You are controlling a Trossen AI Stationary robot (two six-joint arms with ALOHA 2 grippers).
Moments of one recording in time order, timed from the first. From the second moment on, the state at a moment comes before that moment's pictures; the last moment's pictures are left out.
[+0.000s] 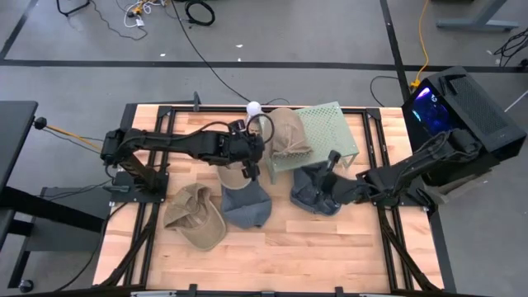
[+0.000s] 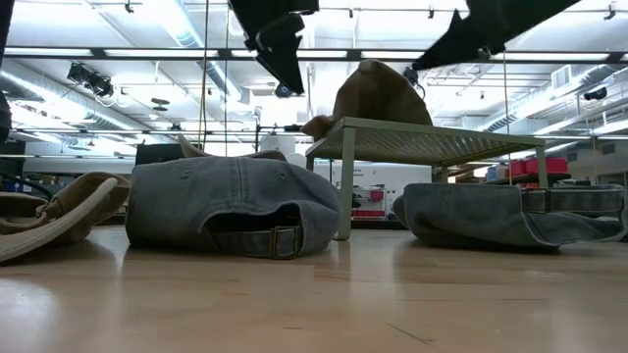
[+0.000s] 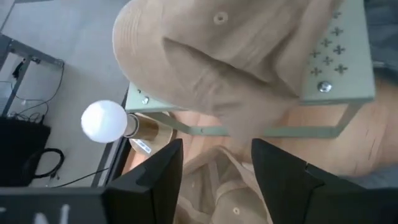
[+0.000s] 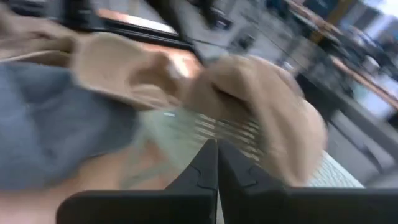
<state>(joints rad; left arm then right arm) 0.00 1.64 1.48 -0.78 -0.57 -0.03 0.39 1.19 0.72 -0.03 0.90 -0.04</state>
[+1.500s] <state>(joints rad) 0.10 1.69 1.48 -0.25 -0.39 -0.09 0.09 1.43 0.72 0.62 0.88 -0.24</state>
